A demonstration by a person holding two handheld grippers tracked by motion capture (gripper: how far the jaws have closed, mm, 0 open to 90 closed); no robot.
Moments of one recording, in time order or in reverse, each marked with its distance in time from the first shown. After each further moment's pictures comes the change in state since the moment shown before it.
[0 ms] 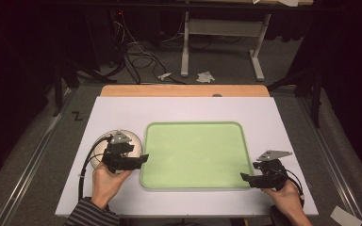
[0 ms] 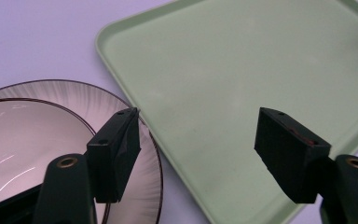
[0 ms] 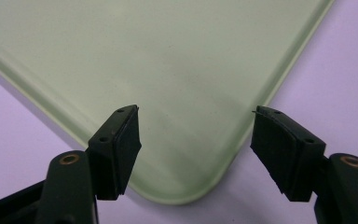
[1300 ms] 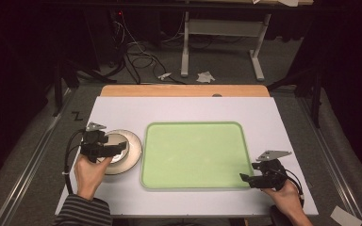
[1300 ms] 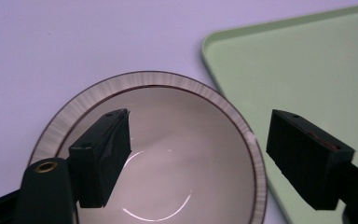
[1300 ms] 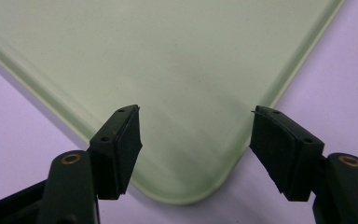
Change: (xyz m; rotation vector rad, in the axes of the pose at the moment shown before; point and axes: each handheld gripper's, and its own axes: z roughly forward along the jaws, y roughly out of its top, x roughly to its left) left arm 0.066 -0.003 -0.021 -0.026 0.172 -0.184; right arm 0.000 0.000 0.001 0.011 0.026 -0.012
